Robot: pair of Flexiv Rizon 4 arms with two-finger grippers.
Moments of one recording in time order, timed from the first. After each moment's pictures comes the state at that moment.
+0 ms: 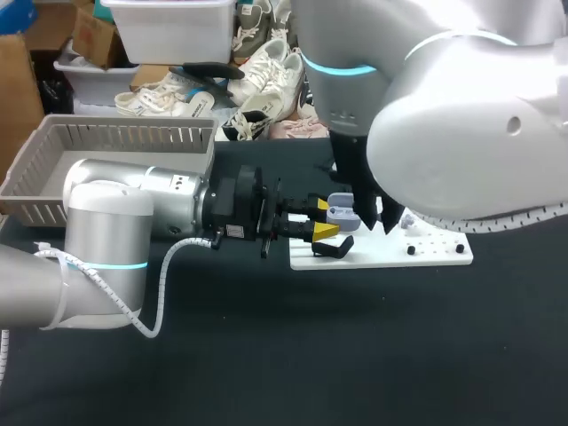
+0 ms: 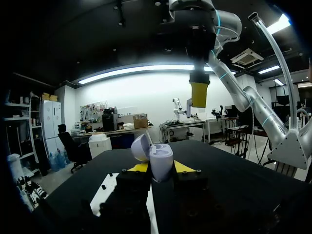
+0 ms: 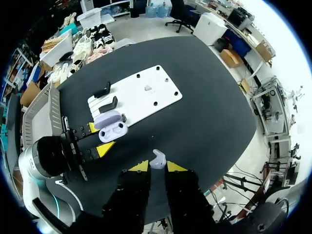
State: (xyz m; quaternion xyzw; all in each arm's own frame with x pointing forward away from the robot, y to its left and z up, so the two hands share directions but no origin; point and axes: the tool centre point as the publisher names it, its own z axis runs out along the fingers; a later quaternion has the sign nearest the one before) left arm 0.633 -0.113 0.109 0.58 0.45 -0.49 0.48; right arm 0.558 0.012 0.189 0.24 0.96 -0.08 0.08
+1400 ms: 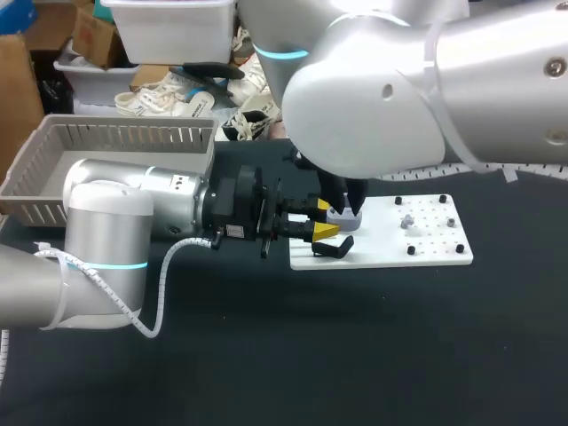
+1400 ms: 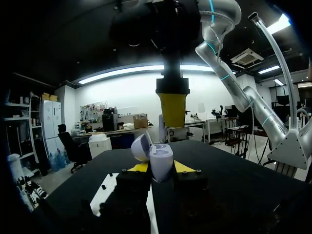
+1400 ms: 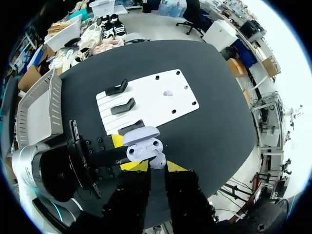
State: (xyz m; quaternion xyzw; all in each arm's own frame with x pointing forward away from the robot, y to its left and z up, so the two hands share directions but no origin) left arm 0.633 -0.113 0.109 0.58 0.45 -0.49 0.48; right arm 0.606 0.041 0.169 0.19 0.97 -0.11 0.06
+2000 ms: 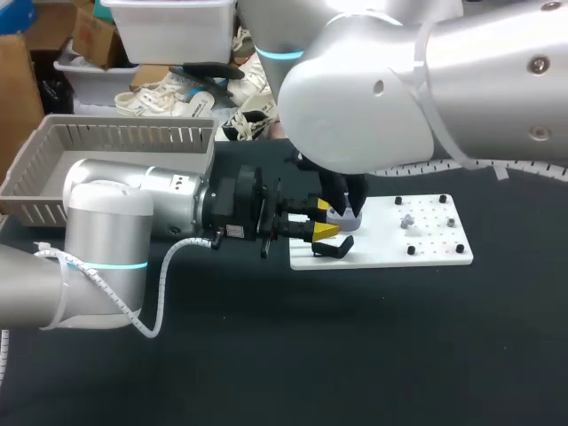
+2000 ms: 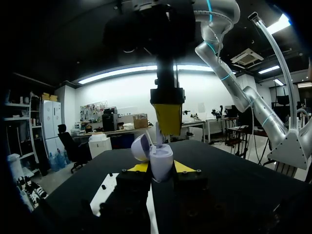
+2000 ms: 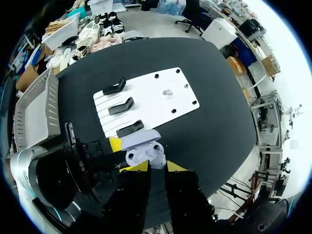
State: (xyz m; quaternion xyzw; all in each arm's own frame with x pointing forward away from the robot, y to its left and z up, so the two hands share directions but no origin) left arm 0.633 -0.113 0.109 0.58 0.45 -0.49 0.48; right arm 0.610 0.040 0.162 0.19 0.97 -0.11 0.04
